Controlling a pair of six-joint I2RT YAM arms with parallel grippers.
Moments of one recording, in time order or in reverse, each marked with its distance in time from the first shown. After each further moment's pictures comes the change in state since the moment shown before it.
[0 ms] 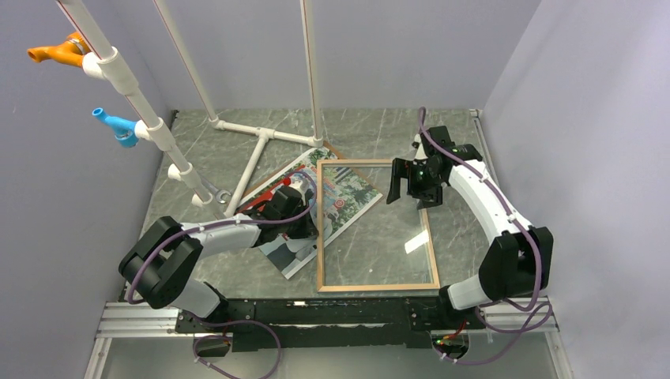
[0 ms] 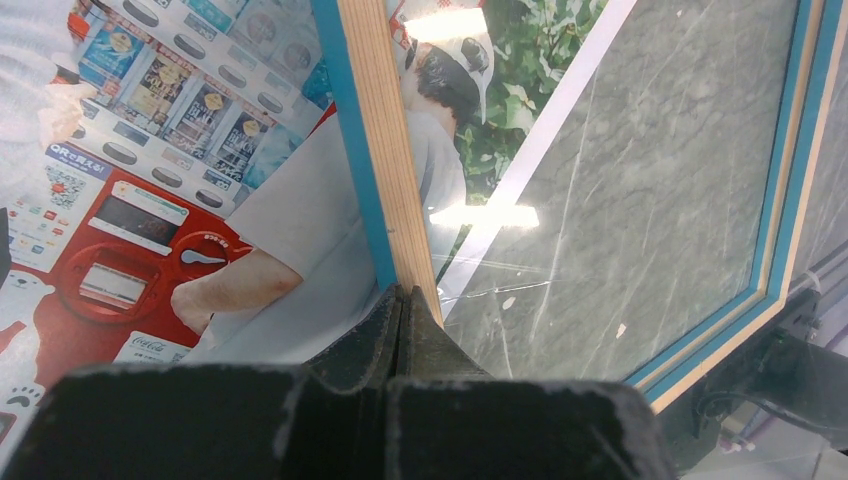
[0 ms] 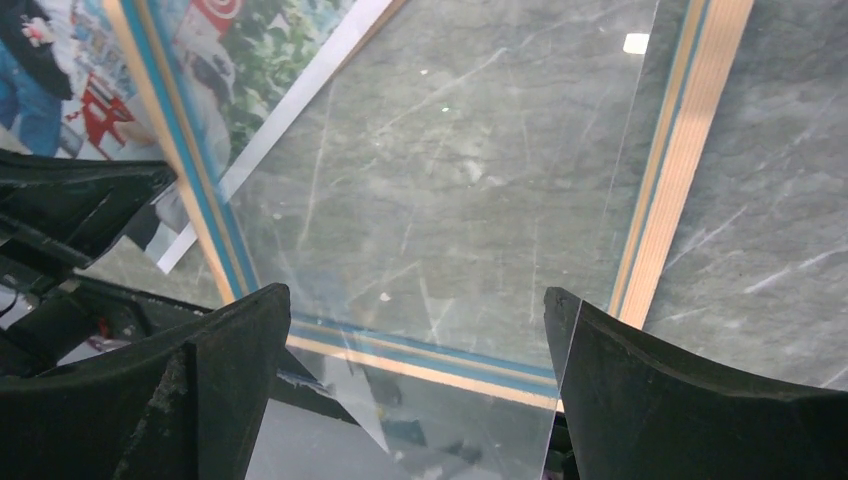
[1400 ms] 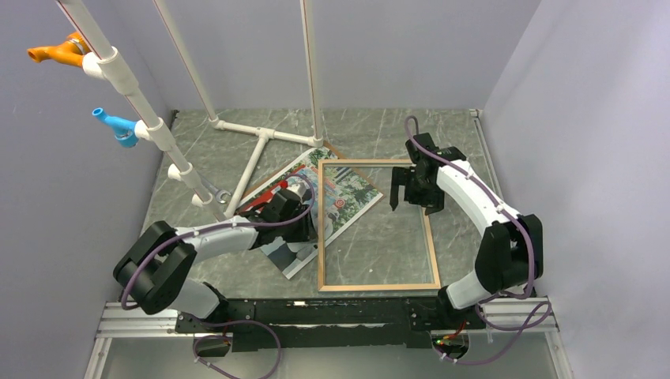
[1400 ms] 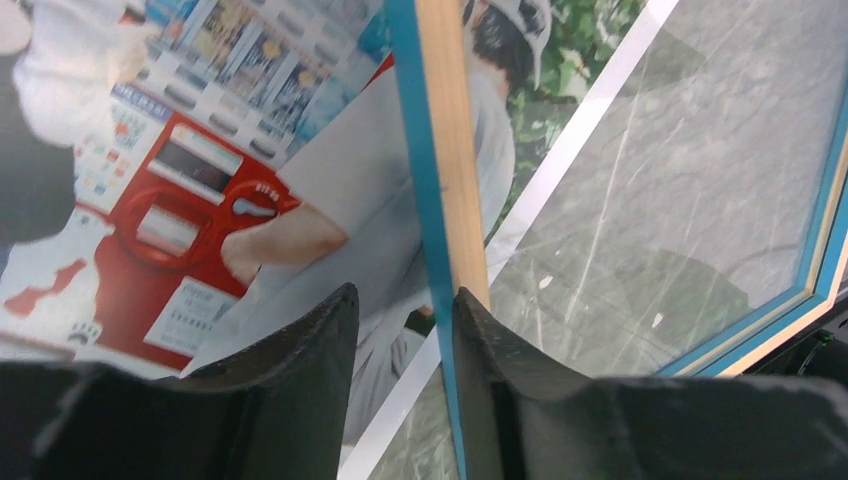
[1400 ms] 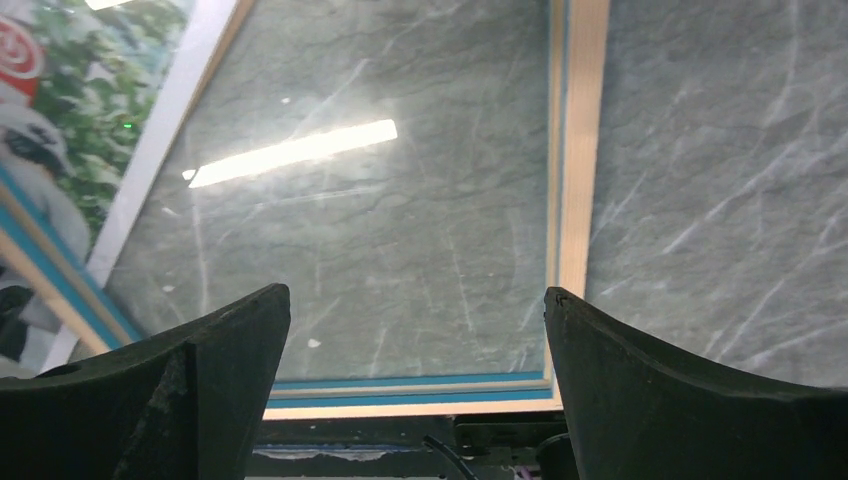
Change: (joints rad) left arm -0.010 -0.034 -0.002 -0.074 -0.042 0.008; right arm 0.077 0.074 -0.043 -0.005 0.325 0.108
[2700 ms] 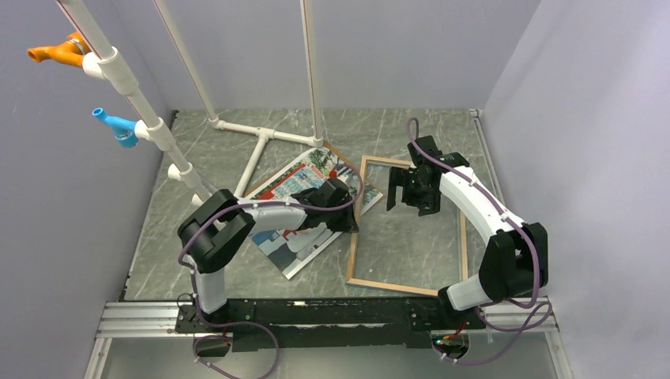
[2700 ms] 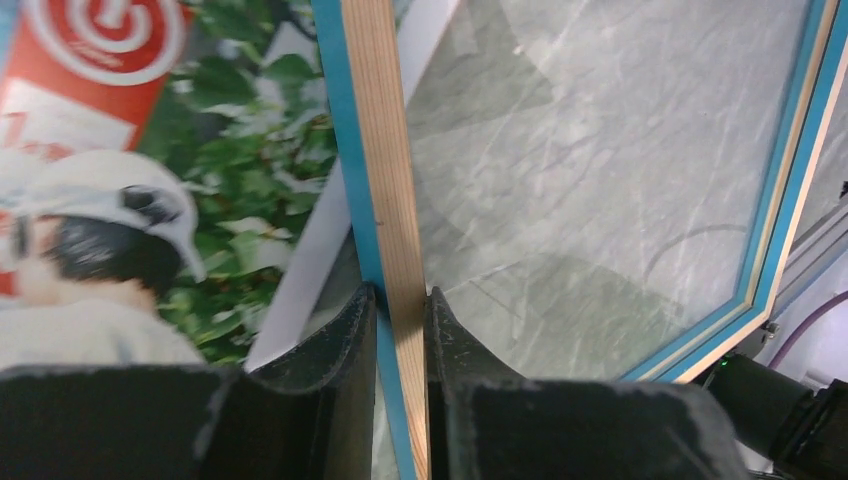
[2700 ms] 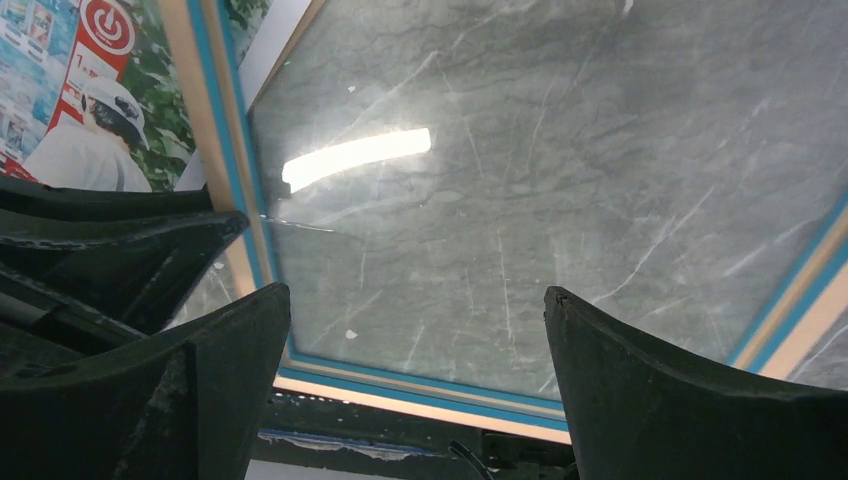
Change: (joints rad) left arm -0.149 0.385 0.389 0.018 0.060 -0.056; right arm 0.000 -0.068 -0.057 0.078 -0.120 0.003
